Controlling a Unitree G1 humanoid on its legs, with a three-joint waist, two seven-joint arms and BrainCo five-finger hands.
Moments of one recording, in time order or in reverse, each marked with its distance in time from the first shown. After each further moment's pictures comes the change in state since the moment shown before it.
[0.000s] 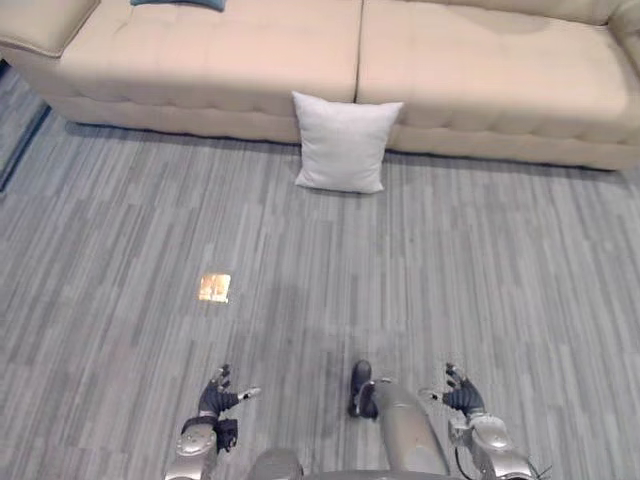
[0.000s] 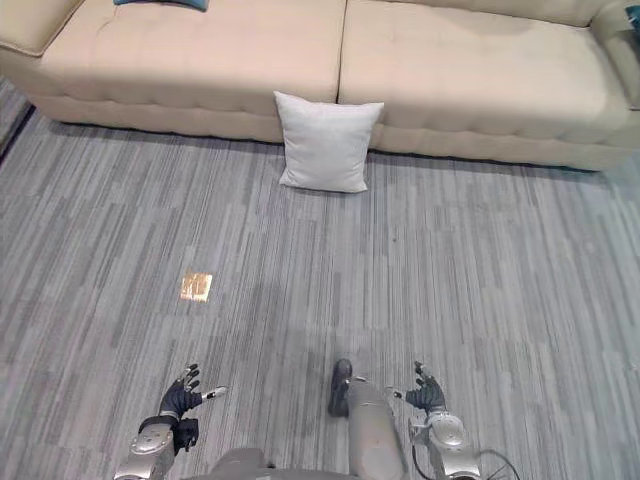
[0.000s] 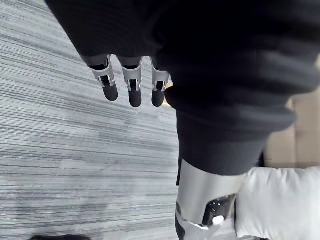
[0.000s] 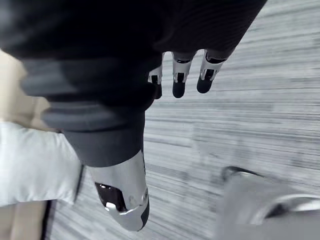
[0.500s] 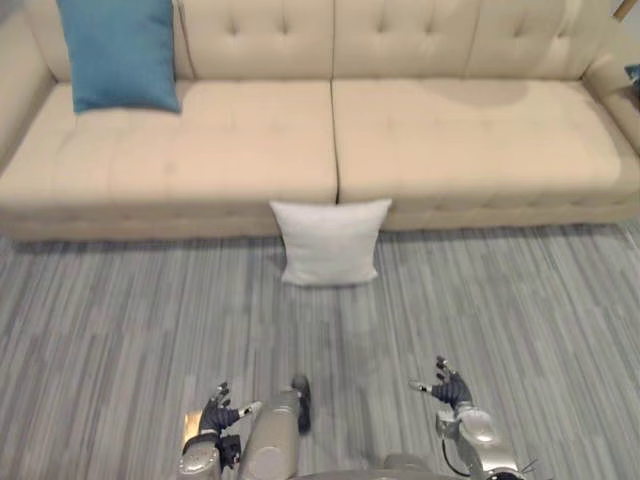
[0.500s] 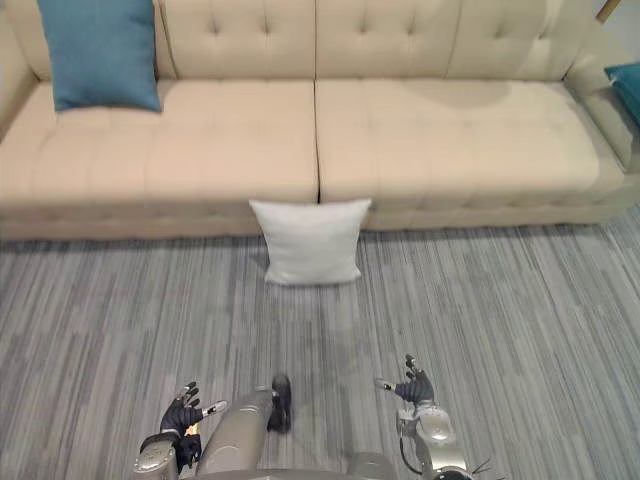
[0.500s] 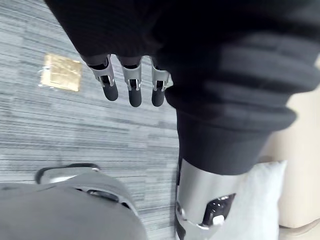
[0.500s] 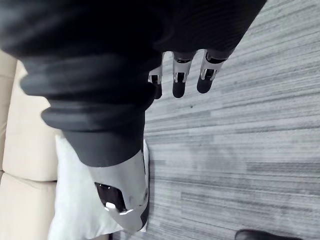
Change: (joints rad) left arm 0.059 -0.028 0.017 0.035 -0.001 0.003 0.012; right arm 0.007 0.024 0.047 0.071 -0.014 0.002 0.004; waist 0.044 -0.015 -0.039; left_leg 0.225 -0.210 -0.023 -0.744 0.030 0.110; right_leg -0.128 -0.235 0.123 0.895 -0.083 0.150
